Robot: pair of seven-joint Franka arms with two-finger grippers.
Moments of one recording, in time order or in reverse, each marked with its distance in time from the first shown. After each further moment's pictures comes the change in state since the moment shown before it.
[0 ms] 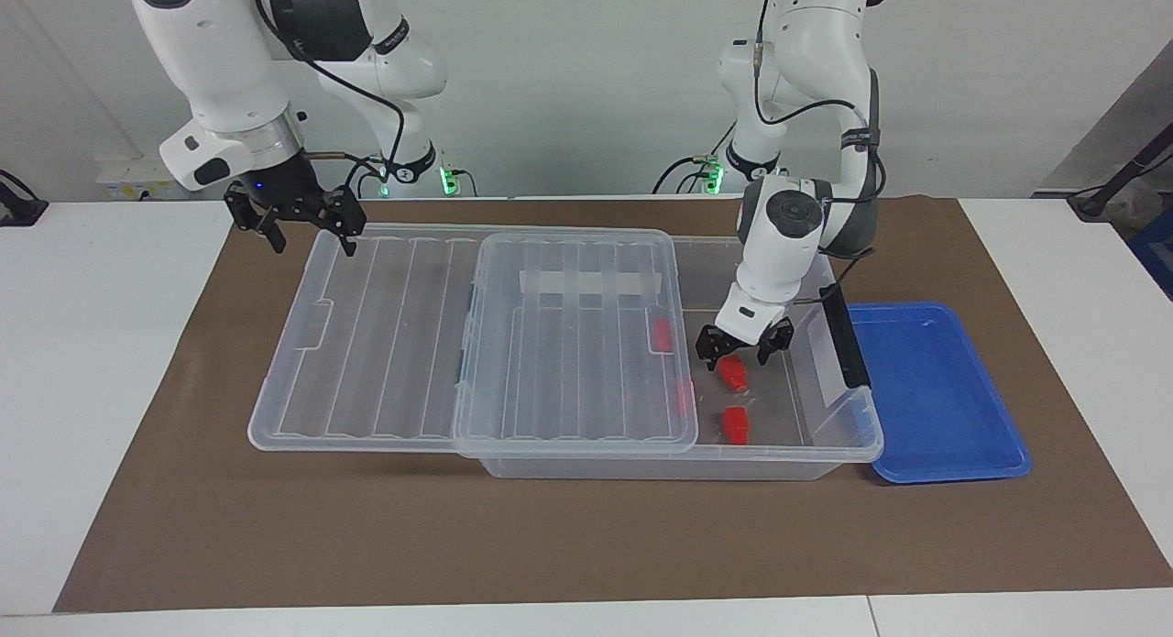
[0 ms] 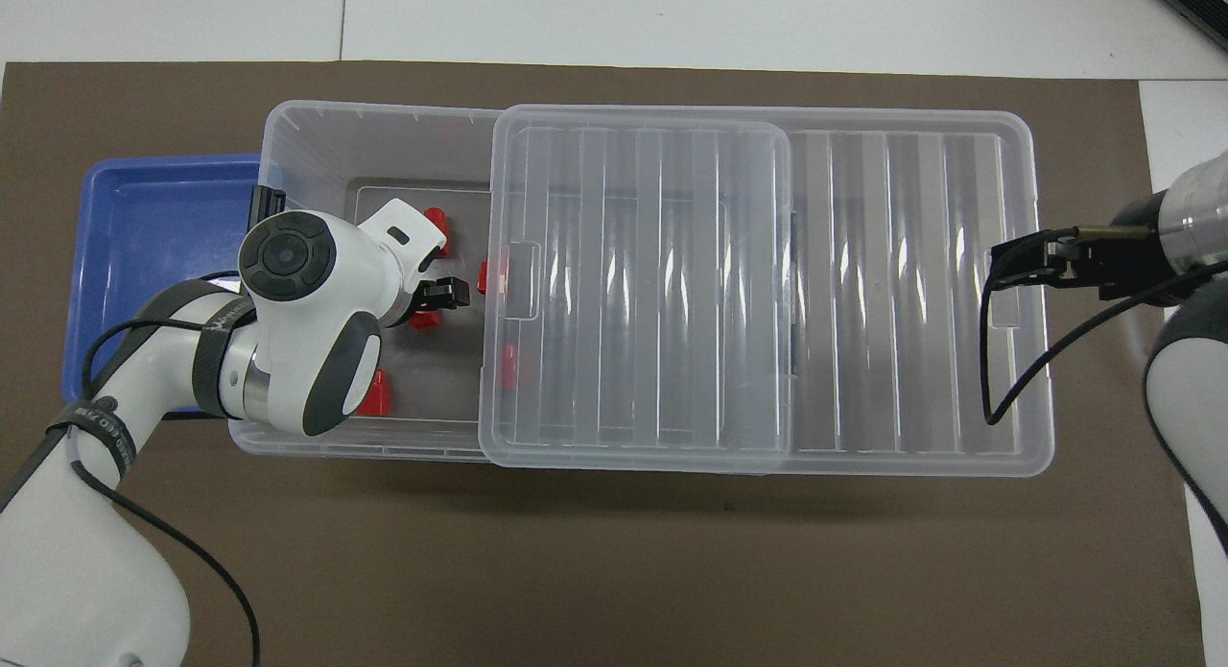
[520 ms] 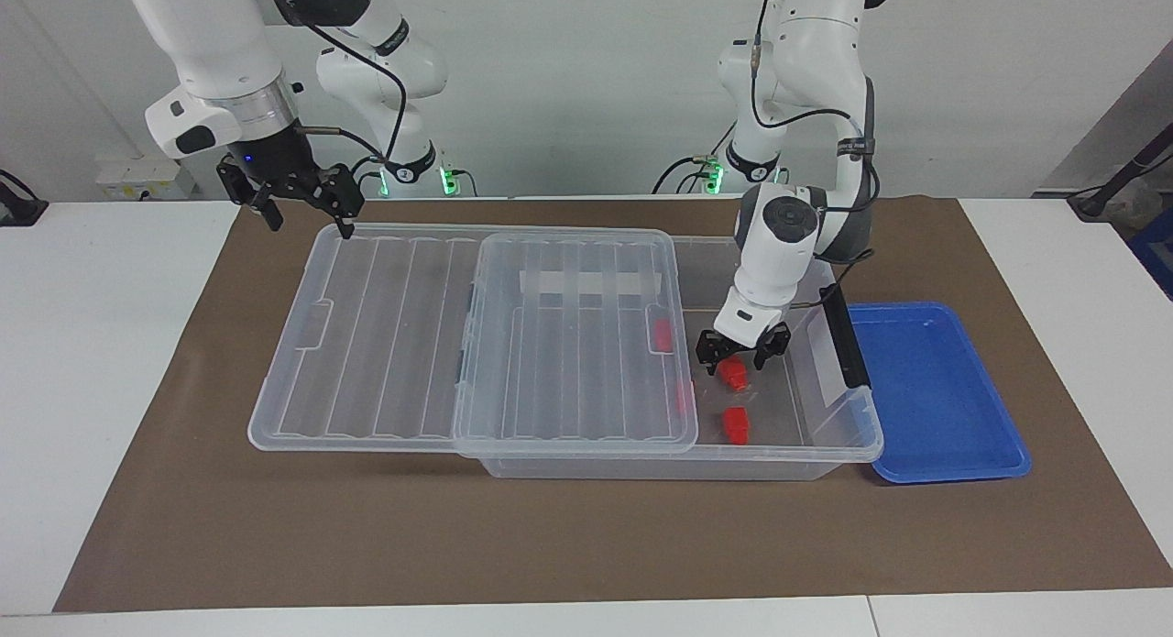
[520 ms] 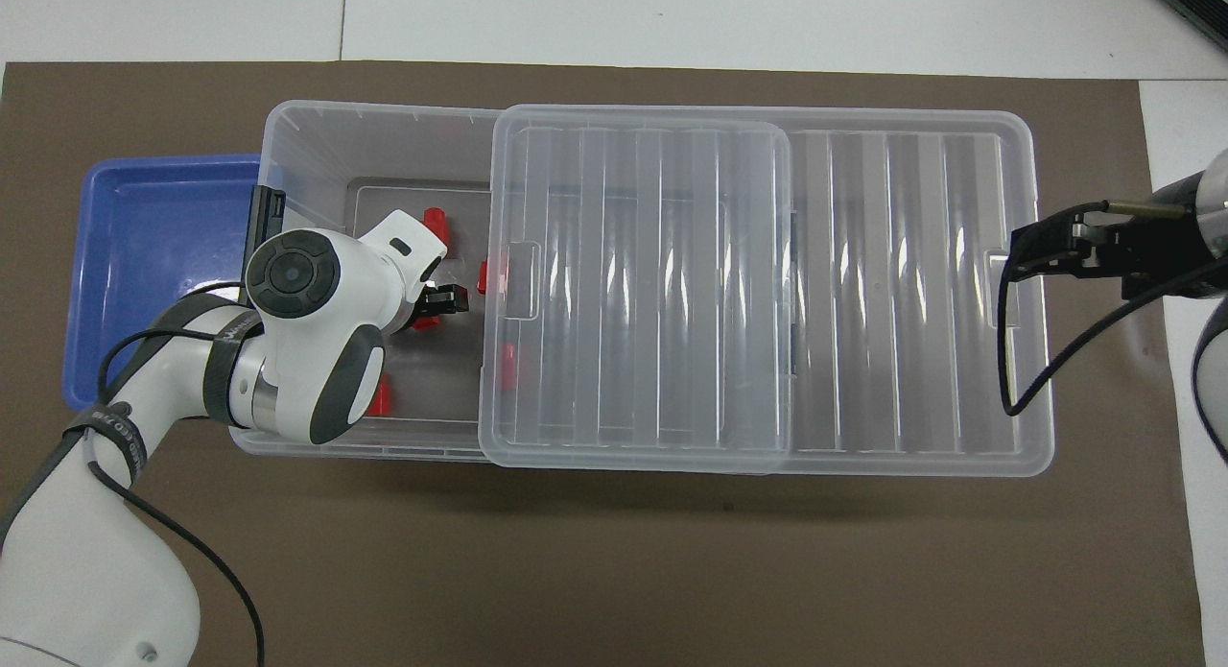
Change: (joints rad) left arm 0.000 0.008 0.002 -0.042 0.000 0.069 0.001; right arm 0.003 0.017 -0.010 0.075 0.000 -0.086 0.052
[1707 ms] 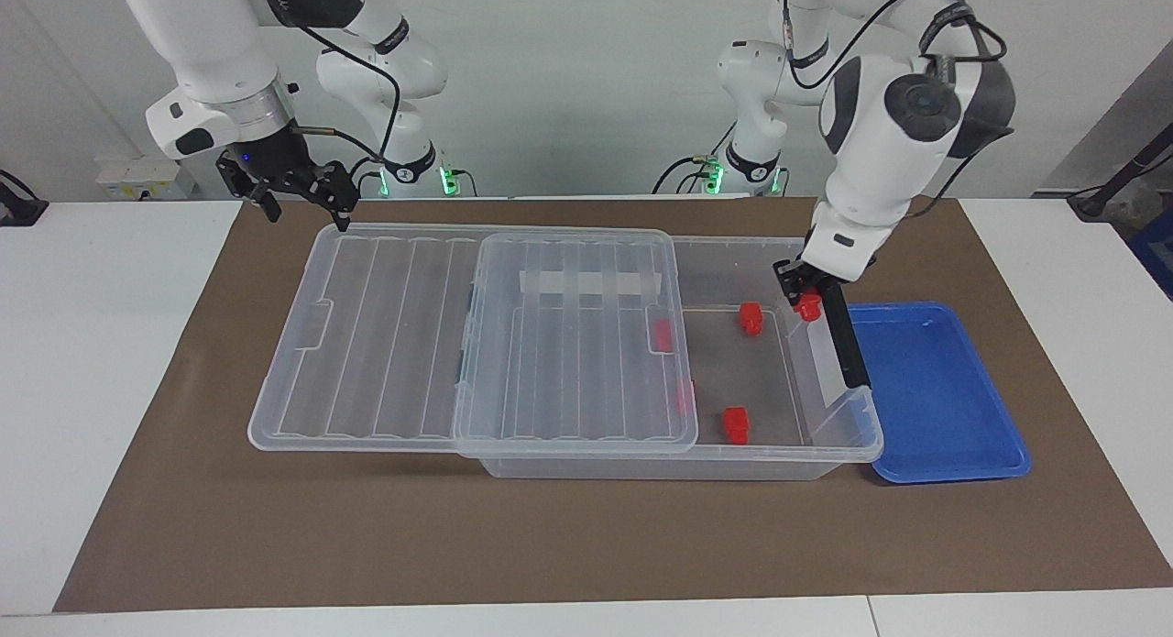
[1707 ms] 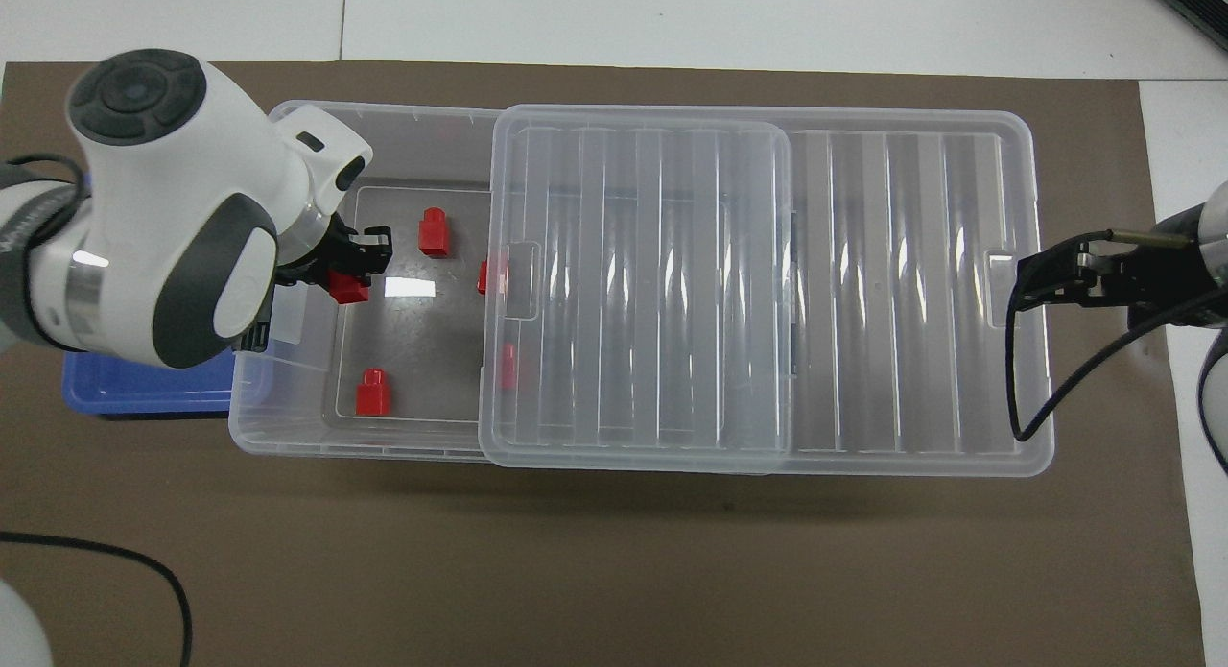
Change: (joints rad) left arm 0.112 -0.105 0.041 0.529 0.003 -0.828 0.084; right arm -0.007 -0.036 -0.002 -0.062 0.000 -0.017 0.000
